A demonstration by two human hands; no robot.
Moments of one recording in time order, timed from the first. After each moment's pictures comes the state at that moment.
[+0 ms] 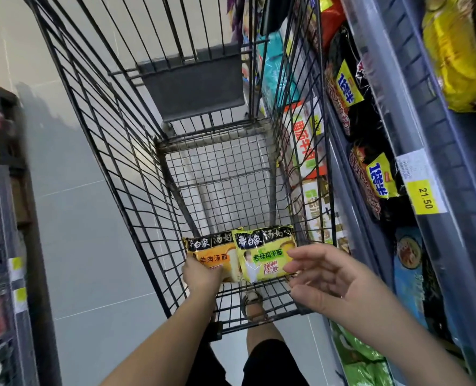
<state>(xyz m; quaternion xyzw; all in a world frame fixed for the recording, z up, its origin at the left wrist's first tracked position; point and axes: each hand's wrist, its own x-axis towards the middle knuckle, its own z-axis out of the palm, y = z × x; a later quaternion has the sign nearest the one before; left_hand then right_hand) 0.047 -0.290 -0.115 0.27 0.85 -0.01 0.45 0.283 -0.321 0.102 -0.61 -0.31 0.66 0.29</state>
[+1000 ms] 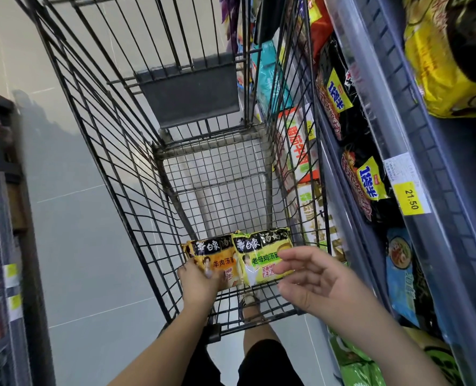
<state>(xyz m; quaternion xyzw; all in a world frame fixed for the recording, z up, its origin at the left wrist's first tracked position) 0.039 -0.304 -0.102 0.38 0.81 -0.04 0.45 0.277 -0.327 0.094 -0.62 -0.29 0.67 0.30</state>
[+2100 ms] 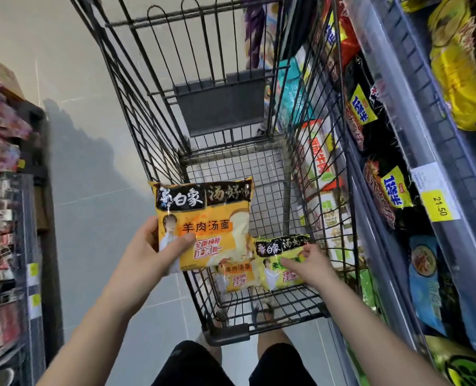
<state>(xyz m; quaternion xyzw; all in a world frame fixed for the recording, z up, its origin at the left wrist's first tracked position) -0.051 -0.213 0.093 0.39 0.64 0.20 0.63 0.244 -0.300 -0.065 -0.80 -0.25 0.54 0.04</state>
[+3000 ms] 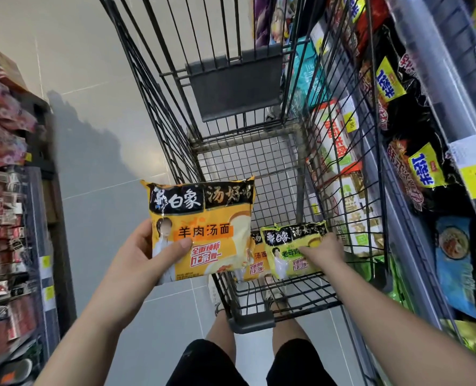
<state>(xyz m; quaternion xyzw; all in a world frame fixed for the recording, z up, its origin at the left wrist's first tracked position) -0.102 -0.232 0.092 0.37 0.63 0.22 0.65 0.220 -0.300 -0.119 -0.88 -0.21 0.43 -0.06</state>
